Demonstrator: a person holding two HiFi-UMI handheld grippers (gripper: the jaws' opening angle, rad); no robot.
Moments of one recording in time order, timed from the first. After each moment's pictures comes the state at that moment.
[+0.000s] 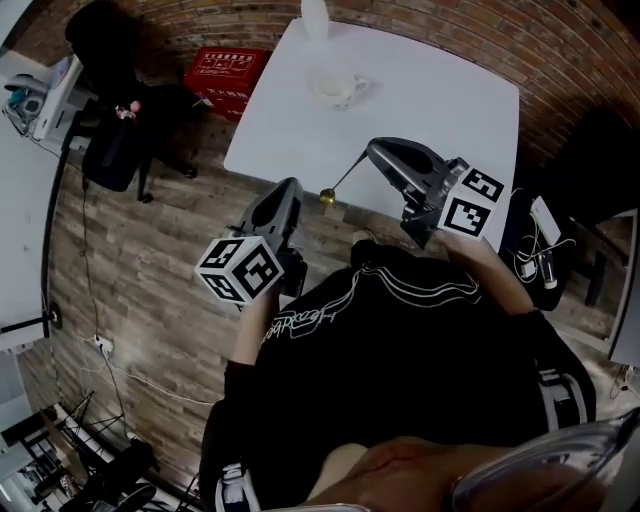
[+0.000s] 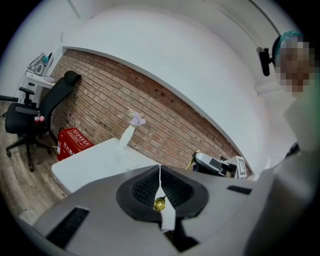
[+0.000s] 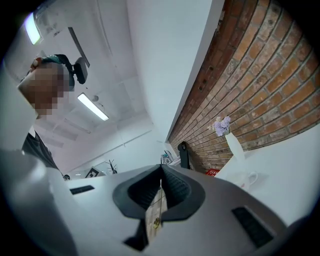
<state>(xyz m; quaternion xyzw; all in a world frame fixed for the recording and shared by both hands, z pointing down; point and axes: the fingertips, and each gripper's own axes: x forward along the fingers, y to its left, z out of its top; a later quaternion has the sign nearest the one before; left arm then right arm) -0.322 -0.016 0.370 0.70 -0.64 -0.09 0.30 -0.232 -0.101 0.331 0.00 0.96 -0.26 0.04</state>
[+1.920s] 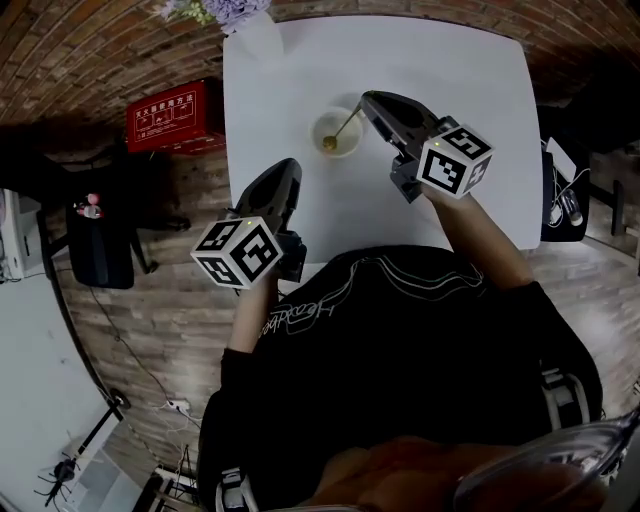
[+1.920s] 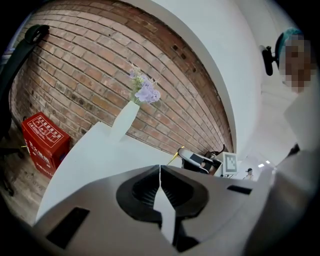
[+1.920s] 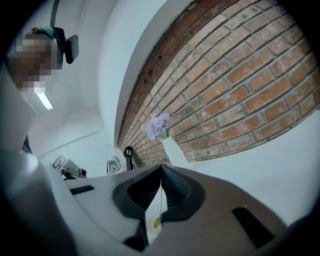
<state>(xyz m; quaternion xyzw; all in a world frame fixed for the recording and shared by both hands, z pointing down) -0.455 -0.265 0.466 0.77 -0.49 0.01 0.40 -0.348 -0.366 0.461 -0.27 0.92 -0.28 -0.01</state>
